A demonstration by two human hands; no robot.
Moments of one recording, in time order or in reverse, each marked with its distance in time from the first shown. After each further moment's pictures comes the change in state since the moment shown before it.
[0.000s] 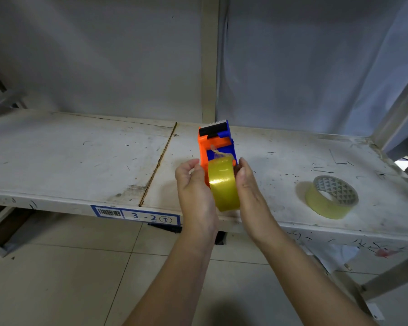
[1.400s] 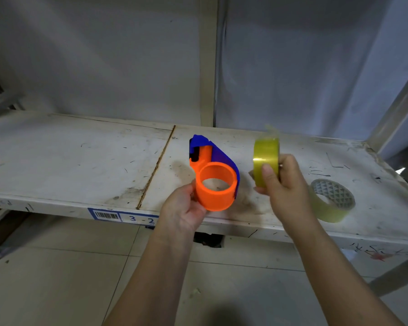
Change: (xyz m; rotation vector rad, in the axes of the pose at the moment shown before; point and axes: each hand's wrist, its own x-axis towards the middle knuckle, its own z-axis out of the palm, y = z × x) left_hand 0.038 0.000 -0.025 -0.210 -0.133 -0.544; right_hand 0.015 0.000 -0.056 -0.053 0.272 -0.105
